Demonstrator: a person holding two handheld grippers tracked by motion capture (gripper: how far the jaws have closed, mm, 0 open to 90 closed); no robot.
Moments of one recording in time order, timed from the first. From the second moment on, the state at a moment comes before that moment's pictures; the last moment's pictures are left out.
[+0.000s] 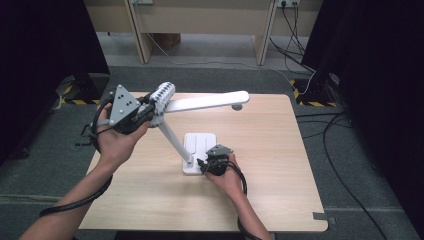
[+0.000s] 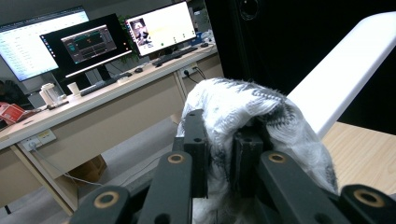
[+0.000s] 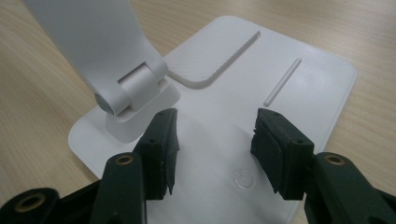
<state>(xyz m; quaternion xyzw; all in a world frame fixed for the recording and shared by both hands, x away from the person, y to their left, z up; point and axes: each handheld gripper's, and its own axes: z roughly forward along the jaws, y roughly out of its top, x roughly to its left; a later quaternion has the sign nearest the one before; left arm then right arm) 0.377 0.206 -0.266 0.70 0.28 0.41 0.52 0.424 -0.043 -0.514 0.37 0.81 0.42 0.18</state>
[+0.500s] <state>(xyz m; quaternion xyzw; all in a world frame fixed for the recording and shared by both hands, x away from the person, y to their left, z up) 0.378 0.194 -0.264 0.70 0.27 0.41 0.52 0.423 -0.043 -0.514 0.37 0.81 0.42 0.18</state>
